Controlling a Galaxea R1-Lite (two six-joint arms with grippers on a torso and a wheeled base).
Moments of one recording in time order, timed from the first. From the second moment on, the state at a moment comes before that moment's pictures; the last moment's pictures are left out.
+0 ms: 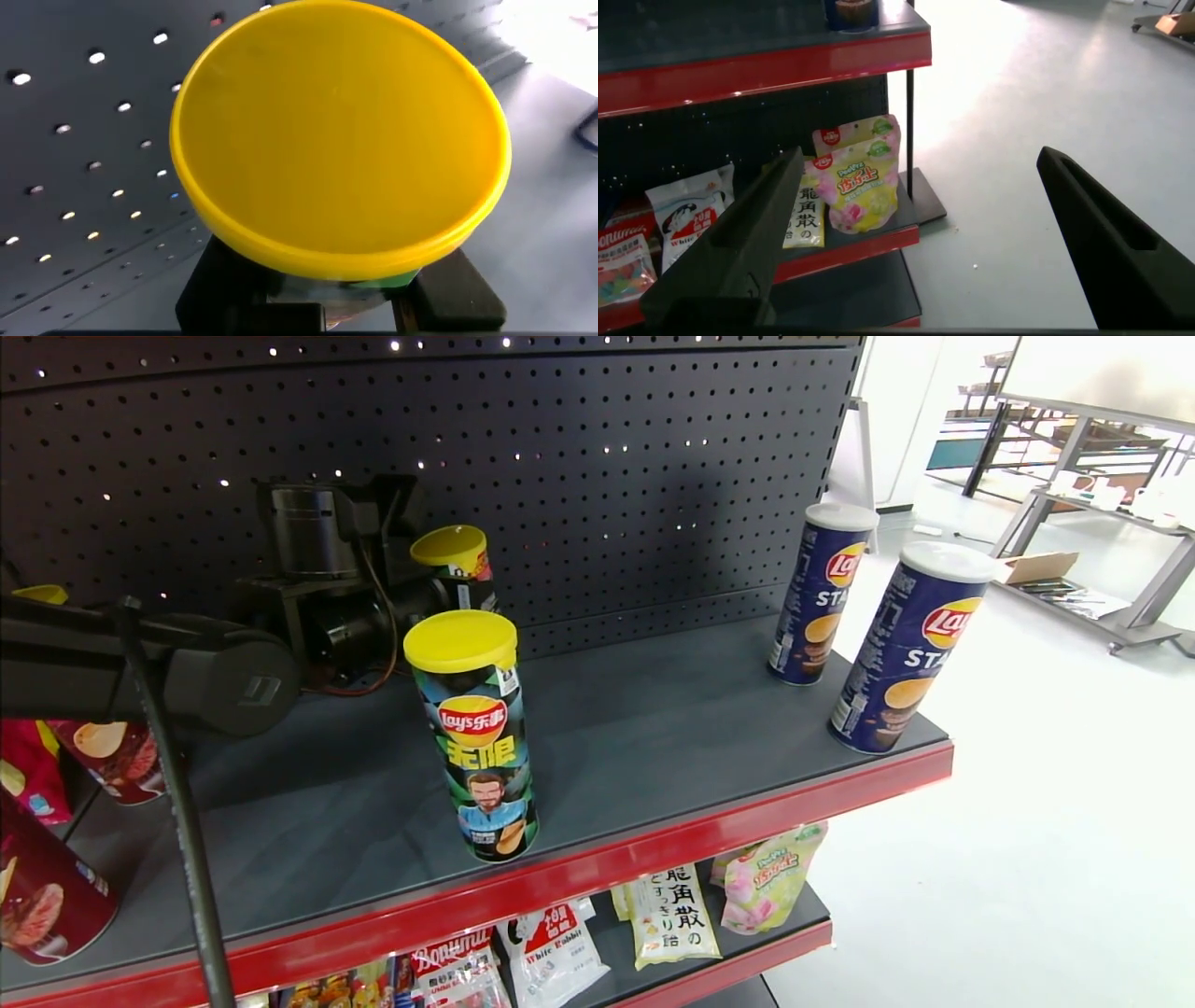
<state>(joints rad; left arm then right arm) -0.37 1.88 -1.20 -0.53 0.05 -0.04 0.00 0.00 0.00 0.00 -0.01 -0.01</state>
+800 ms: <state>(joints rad) -0.39 1.89 -1.20 -0.53 0.05 -0.04 0.00 0.00 0.00 0.00 -0.01 -0.01</state>
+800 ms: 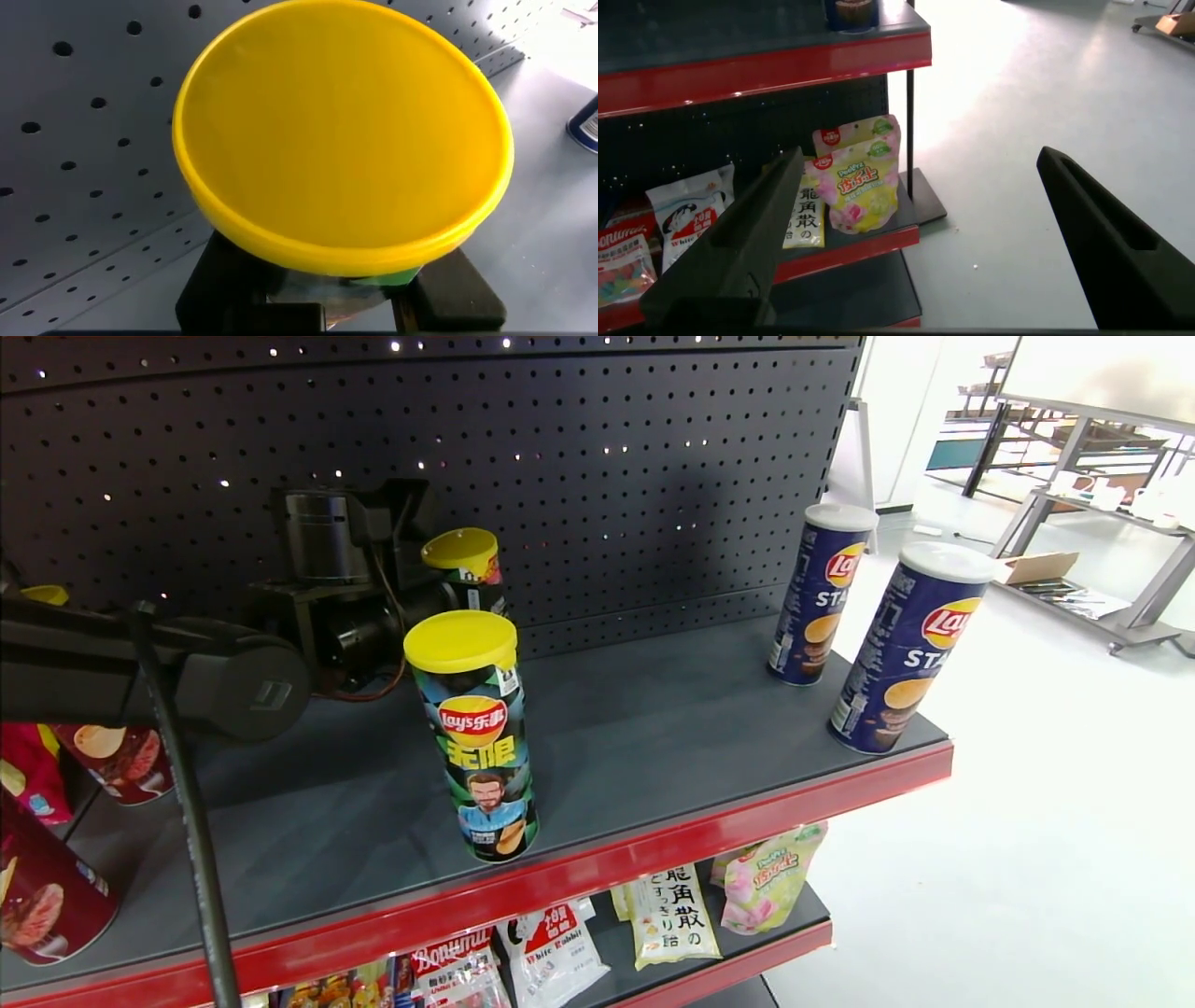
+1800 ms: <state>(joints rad) -0.33 1.76 -1.03 -0.47 0.05 -0.04 0.00 0.00 0.00 0.00 -0.01 -0.01</state>
